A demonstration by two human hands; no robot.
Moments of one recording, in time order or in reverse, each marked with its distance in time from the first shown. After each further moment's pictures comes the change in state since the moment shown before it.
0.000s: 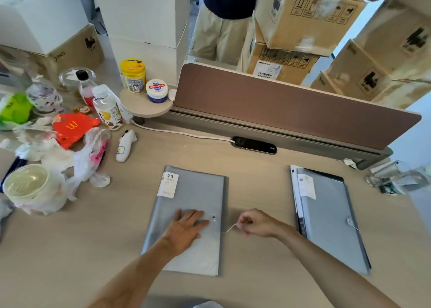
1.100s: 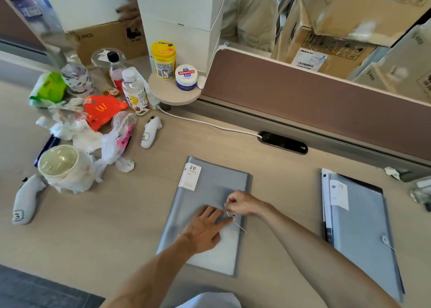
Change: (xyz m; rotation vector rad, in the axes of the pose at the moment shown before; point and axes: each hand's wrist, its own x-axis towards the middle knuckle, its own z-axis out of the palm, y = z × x) left_hand 0.001 0.013 -0.004 -0.107 0.046 -0.028; right_hand 0.095 -0.080 0.017 -0.183 -0.071 0.032
